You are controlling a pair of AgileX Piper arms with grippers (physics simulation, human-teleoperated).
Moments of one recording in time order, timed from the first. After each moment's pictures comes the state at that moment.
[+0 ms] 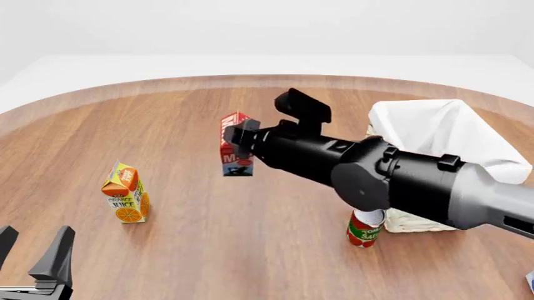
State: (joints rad) left arm 0.00 0.01 0.00 0.00 0.00; right arm 0.78 1.54 -1.08 -0.03 0.67
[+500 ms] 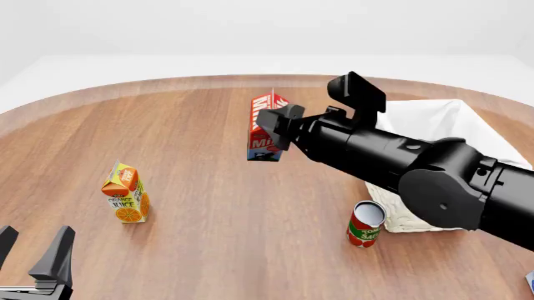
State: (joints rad) left arm 0.00 0.01 0.00 0.00 0.00; right arm 0.74 1.29 -0.96 -0.01 0.62
